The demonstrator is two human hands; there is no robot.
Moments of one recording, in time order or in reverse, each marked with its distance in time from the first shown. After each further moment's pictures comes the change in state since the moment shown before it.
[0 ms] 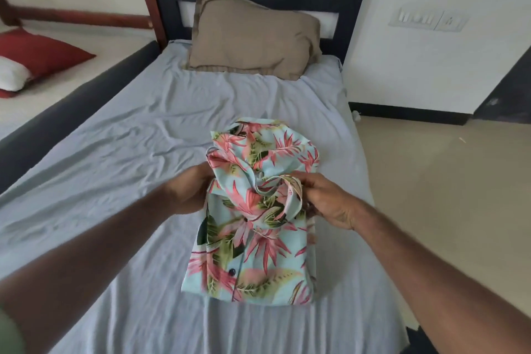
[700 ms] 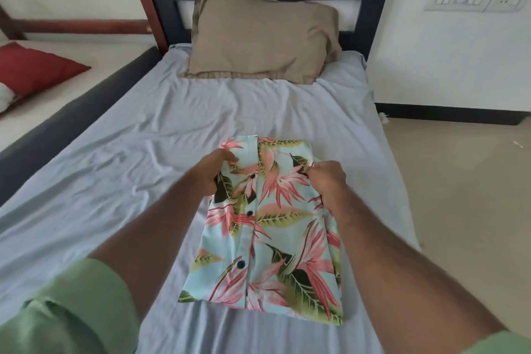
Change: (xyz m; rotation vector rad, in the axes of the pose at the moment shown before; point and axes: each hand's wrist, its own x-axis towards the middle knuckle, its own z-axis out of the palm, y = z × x) left_hand 0.183 0.059 -0.048 -0.038 0.482 -0.170; right_hand 0.218 0.030 -0.080 -0.143 0.724 0.318
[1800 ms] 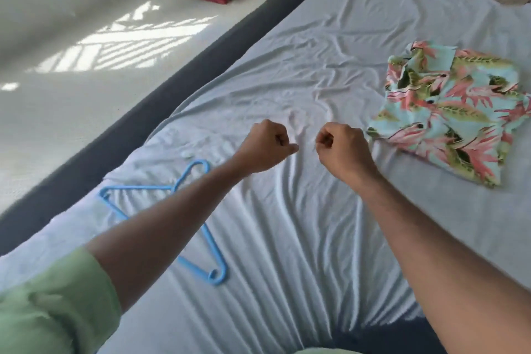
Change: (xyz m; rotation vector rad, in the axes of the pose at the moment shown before) left_hand -0.362 -0.198 -0.179 0.839 0.477 0.399; right_hand -0.383 0.039 0.124 -0.396 -0.366 -0.847
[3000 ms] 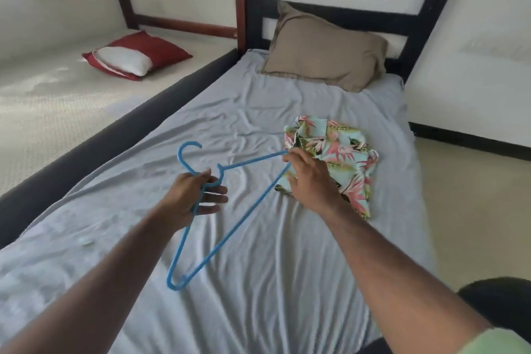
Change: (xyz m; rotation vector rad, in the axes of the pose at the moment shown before) left_hand 0.027 0.018 -0.009 -0.977 -0.164 -0.307; right_hand 0.020 0.058 -0.091 -0.310 0.219 -0.259
